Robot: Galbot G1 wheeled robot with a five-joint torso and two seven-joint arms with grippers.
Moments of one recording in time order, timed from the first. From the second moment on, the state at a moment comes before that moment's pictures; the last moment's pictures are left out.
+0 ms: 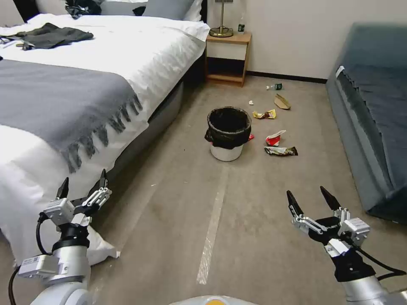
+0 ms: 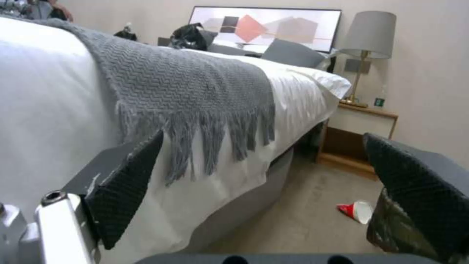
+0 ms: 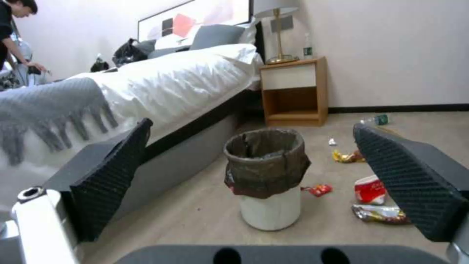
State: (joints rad) left arm 1.79 -1.36 -0.77 -2.25 -0.46 -0.22 -0.12; right arm -1.94 1.53 0.82 2.34 0.46 0.16 -0.44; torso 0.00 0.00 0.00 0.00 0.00
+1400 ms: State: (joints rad) left arm 1.78 -1.36 -0.76 -2.24 -0.49 -0.23 -0.10; right arm -1.94 1.53 0.82 2.32 0.46 0.16 -0.45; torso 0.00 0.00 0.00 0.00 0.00
